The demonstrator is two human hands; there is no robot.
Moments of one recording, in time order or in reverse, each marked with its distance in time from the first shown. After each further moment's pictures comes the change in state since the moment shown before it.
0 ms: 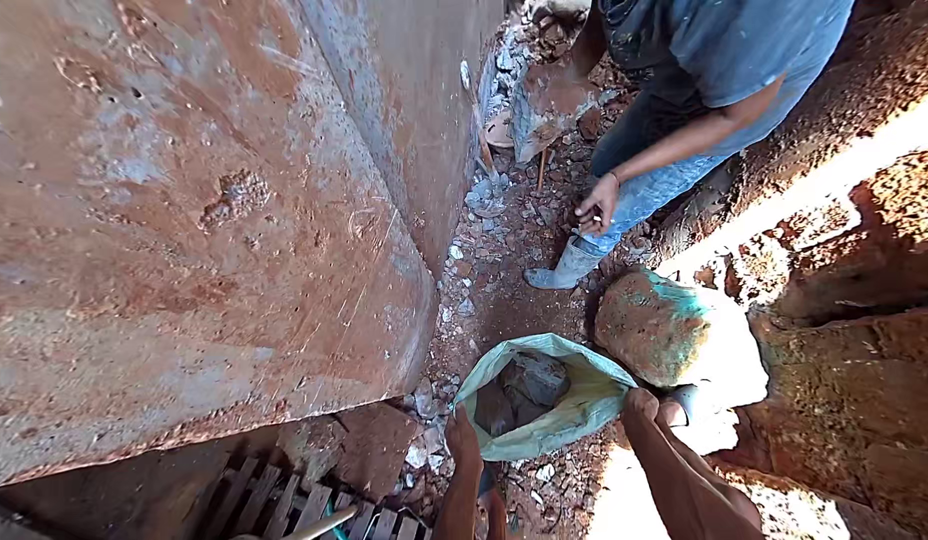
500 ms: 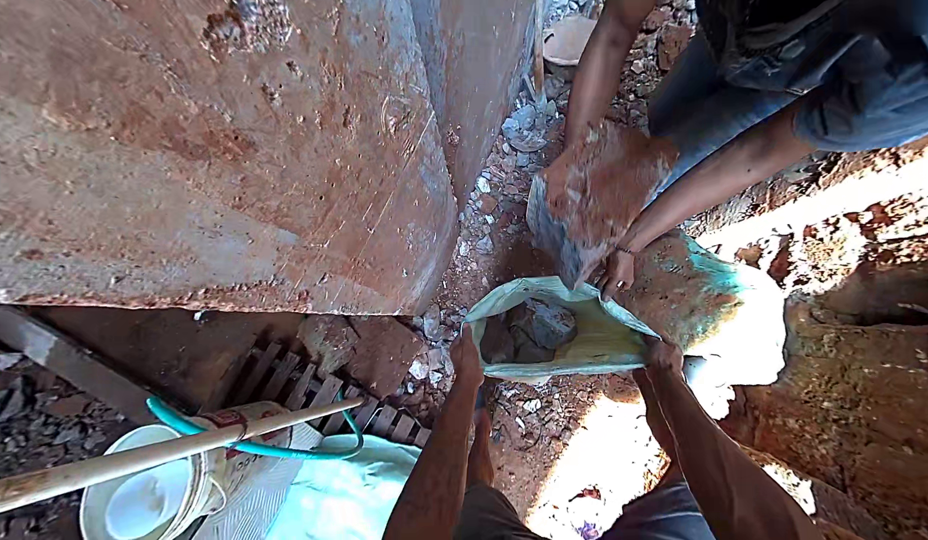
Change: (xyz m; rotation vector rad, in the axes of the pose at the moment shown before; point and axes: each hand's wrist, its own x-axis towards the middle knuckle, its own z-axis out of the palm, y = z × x) left_hand 0.012 0.004 -0.006 -0.211 -0.017 -0.140; right_hand 0.051 0.005 -0.008 0.329 -0.087 -0.187
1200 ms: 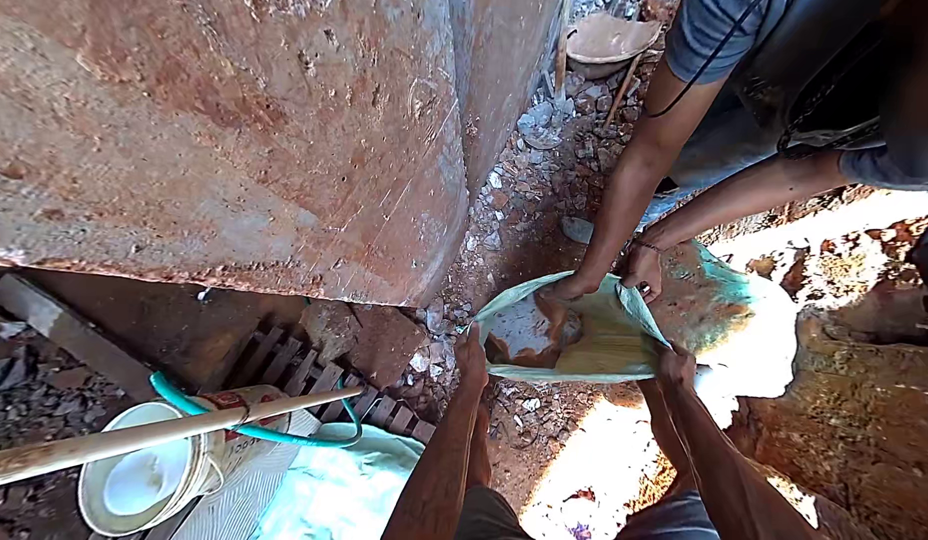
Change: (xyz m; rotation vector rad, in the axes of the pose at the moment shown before) left_hand -0.004 -0.004 -0.010 -0.055 -0.032 0.114; right_hand -0.013 0.001 -0.006 -0.092 -0.003 -0.146
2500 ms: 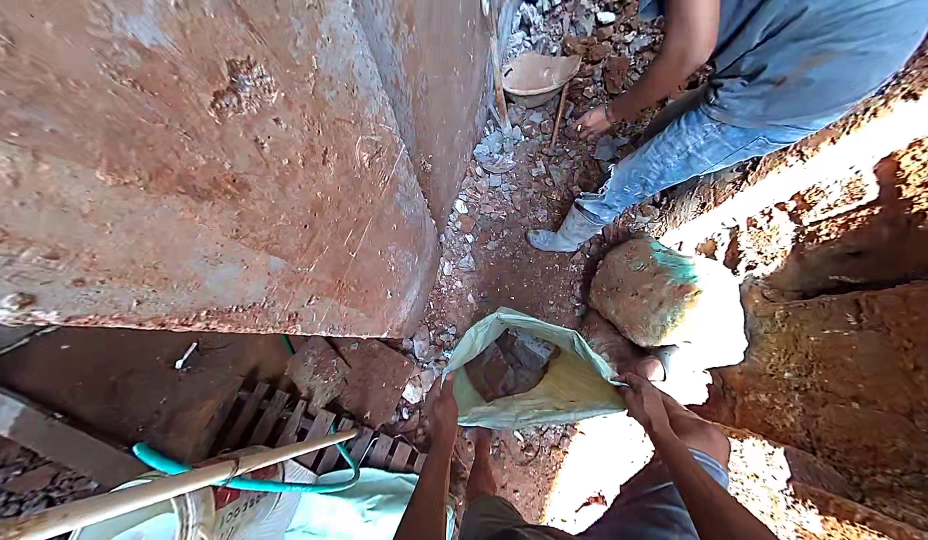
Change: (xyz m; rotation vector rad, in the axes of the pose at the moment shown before) left_hand -0.036 -0.037 -0.058 0.279 -0.036 0.223; right_hand -0.077 0.051 -0.045 -0.307 -0.319 -0.147
